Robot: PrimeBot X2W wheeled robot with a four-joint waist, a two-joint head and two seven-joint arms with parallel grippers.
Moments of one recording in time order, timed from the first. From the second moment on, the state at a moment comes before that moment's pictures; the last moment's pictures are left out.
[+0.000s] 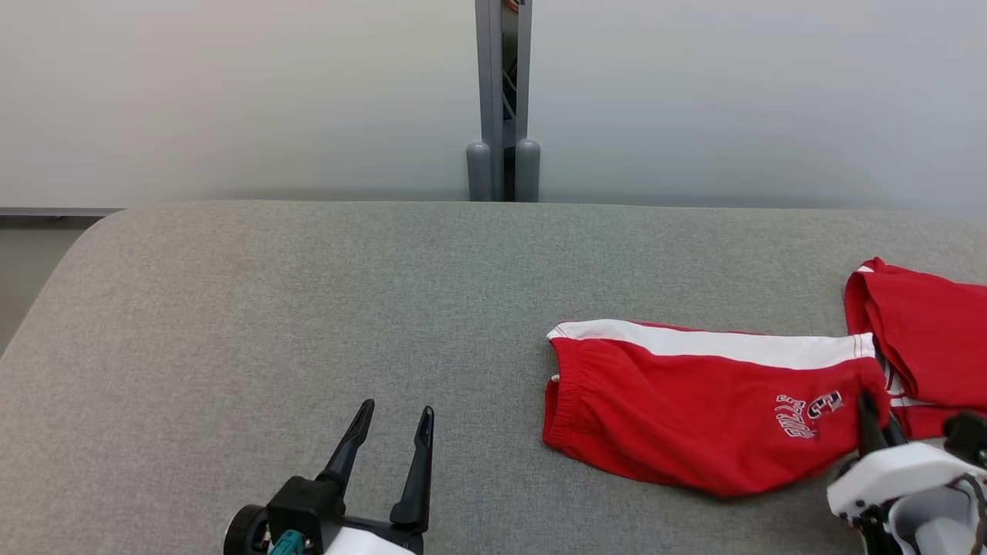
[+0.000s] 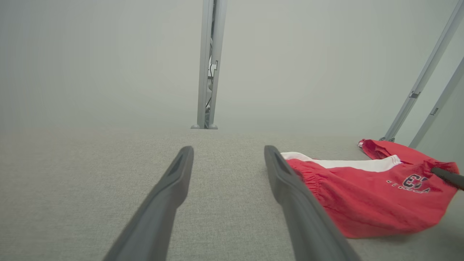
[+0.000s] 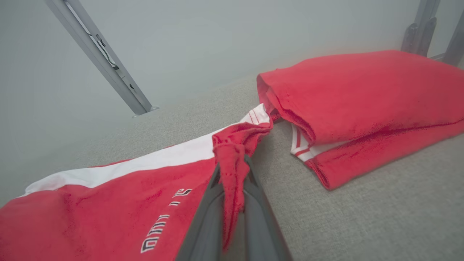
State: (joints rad) left arm 0.01 0.05 -0.36 0.17 -0.30 0.09 -0.26; right arm -0.32 -0.12 -0.11 0.89 0.41 0.13 -0.26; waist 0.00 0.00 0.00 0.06
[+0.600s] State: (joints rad) left arm 0.01 0.05 -0.37 0.19 -0.30 0.09 -0.26; right arm -0.45 -0.05 0.30 0.69 0.34 0.13 -0.20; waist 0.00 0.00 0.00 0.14
